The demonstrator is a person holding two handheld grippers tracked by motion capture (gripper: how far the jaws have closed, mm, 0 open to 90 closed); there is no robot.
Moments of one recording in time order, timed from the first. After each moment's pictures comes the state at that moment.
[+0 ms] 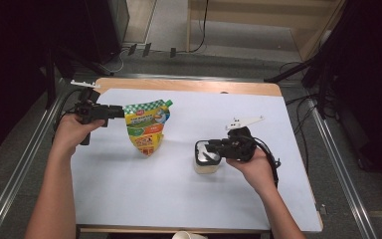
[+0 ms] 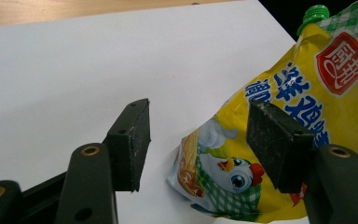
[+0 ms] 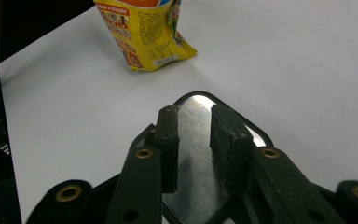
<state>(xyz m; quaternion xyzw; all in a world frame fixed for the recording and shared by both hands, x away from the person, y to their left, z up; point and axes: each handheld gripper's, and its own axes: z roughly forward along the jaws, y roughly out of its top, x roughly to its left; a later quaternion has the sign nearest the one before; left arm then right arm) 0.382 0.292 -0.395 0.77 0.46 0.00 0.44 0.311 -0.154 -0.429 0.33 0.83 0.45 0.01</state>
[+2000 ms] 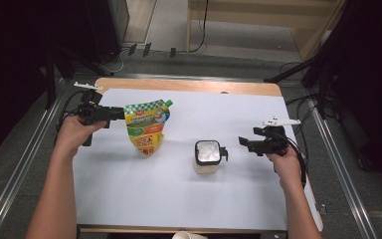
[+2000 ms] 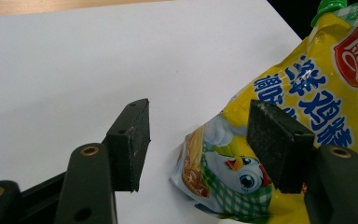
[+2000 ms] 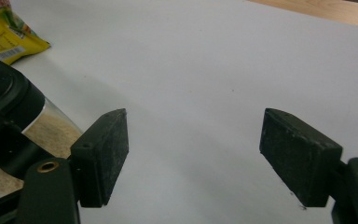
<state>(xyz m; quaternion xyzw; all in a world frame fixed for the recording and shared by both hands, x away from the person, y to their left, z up) 0.385 0.290 -0.404 0.77 0.46 0.00 0.44 0.341 -0.250 -0.471 0.43 0.78 0.44 0.13</state>
